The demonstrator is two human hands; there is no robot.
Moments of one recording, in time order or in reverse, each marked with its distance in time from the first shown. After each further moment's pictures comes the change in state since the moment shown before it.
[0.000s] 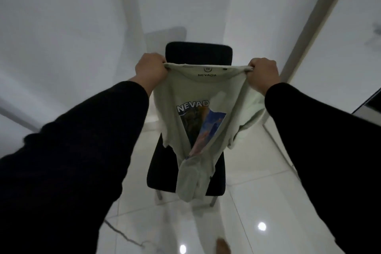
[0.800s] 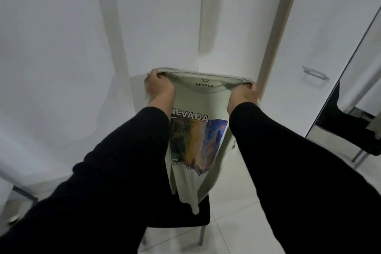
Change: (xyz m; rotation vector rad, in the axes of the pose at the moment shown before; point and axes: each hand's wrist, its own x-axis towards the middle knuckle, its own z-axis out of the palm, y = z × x) left_hand -0.048 0.104 -0.052 -0.969 0.410 -0.389; right_hand -0.071 -0.036 -0.076 1.230 0.491 0.531
